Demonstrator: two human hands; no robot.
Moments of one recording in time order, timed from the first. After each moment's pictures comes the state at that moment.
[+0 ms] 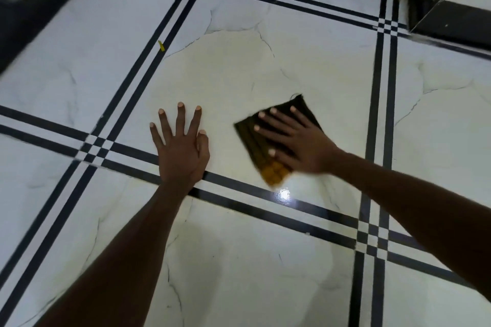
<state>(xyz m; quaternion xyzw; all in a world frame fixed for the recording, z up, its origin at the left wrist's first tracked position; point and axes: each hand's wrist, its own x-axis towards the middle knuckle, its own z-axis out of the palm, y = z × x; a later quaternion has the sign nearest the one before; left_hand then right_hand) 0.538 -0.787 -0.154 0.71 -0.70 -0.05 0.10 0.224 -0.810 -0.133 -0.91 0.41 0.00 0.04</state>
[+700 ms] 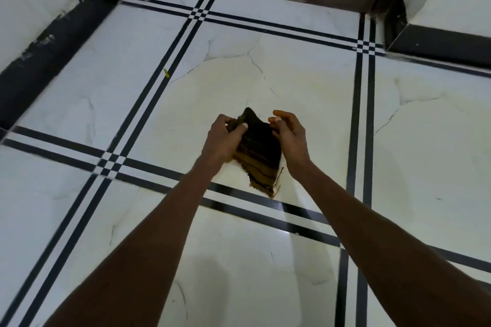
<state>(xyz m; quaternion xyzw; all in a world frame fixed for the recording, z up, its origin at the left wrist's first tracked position) 0.444 -0.813 -0.041 0.68 -0.49 -0.48 0.24 0.278 -0.801 -0.084 -0.36 0.64 -0.47 0.49</state>
